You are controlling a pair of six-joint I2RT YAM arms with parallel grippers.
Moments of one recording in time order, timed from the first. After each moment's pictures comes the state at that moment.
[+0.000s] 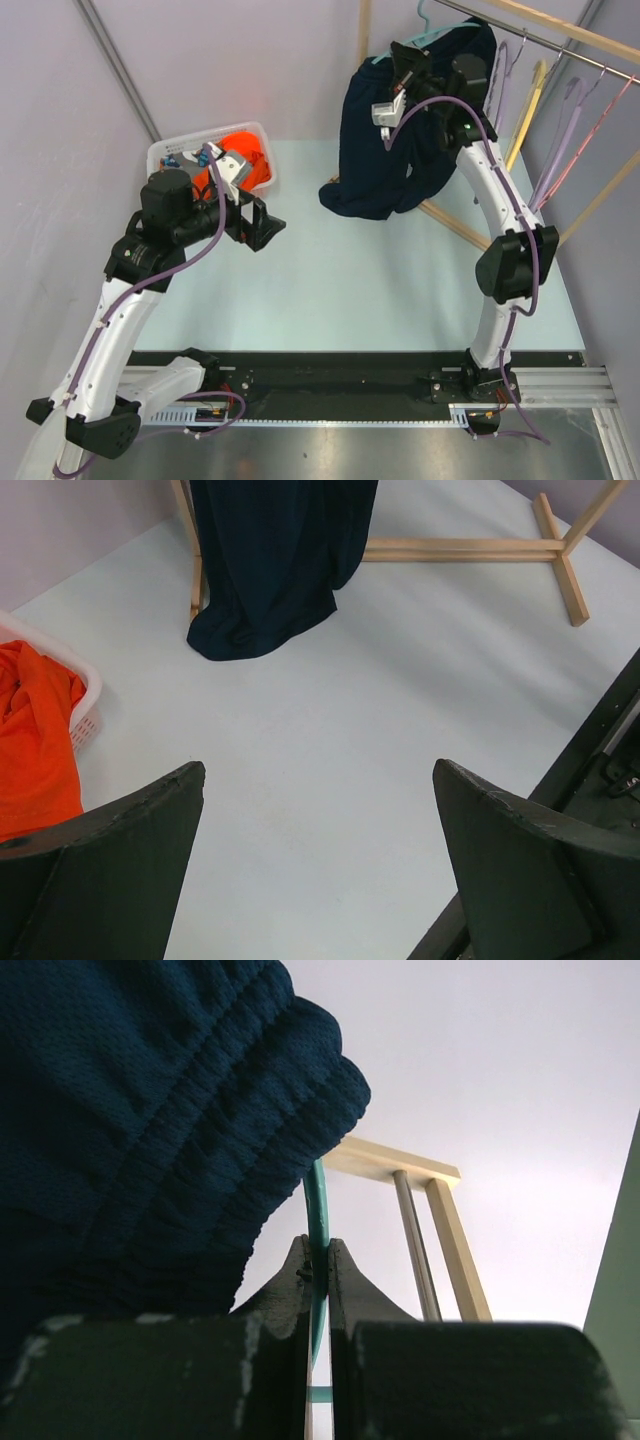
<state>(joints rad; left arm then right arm) -0.37 0.98 1.32 -0.67 0.42 0.08 0.21 1.91 2.00 0.02 -0.62 -1.93</state>
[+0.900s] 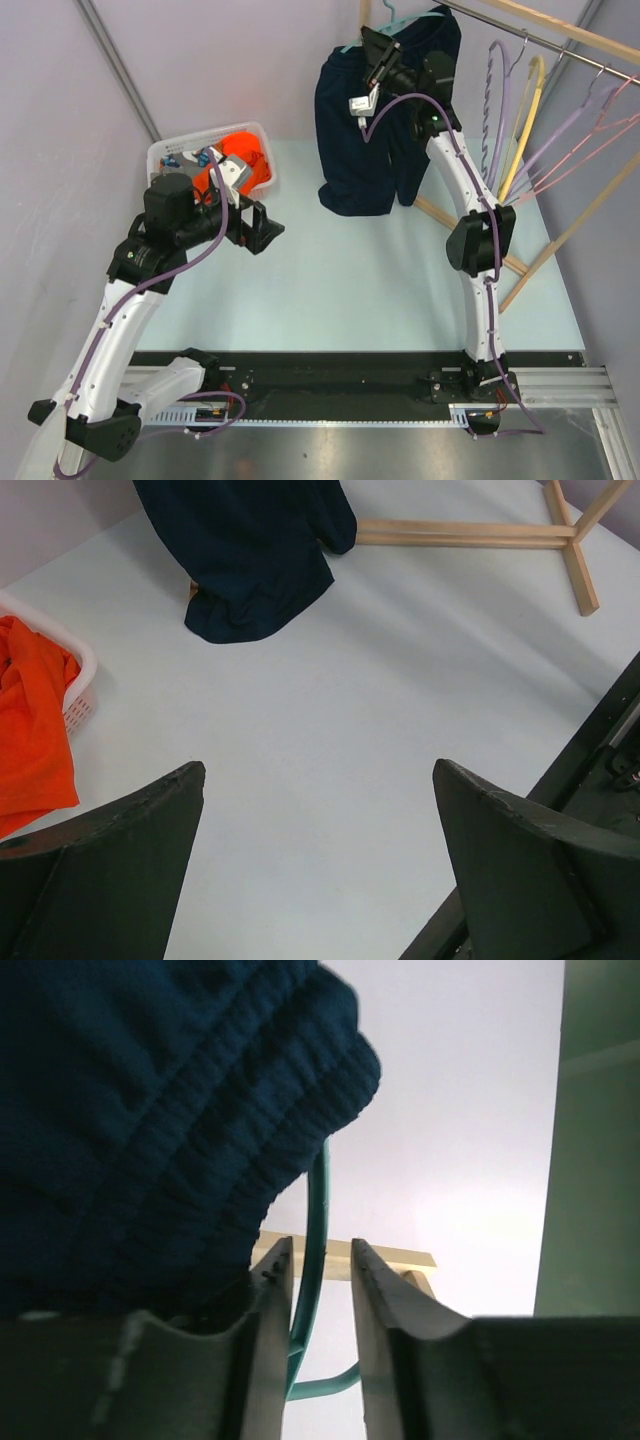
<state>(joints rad) -0.36 0.97 1.28 -0.67 0.43 0.08 0.27 2.30 2.45 0.16 -0.70 -1.94</state>
